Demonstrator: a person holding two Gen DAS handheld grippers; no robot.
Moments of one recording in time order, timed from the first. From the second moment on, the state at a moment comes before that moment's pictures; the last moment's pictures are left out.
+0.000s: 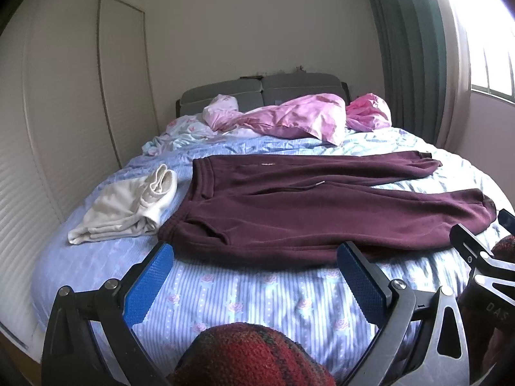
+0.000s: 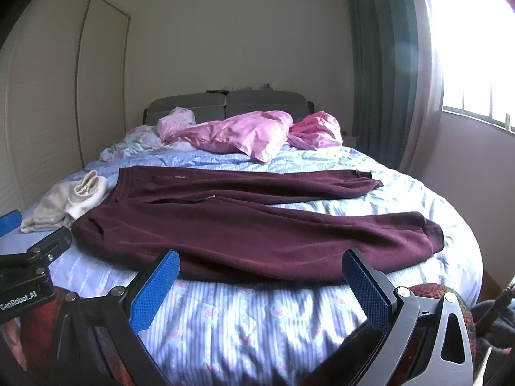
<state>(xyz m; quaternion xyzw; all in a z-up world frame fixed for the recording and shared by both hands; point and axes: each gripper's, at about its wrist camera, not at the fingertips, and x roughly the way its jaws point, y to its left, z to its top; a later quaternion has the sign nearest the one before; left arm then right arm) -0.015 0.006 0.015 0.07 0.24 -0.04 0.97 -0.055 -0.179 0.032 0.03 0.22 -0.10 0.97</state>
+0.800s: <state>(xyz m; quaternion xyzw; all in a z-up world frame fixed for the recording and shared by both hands) -0.014 0.004 0.012 0.06 0.24 -0.04 0.97 -0.057 -0.180 0.032 0.03 0.22 -0.11 0.97</state>
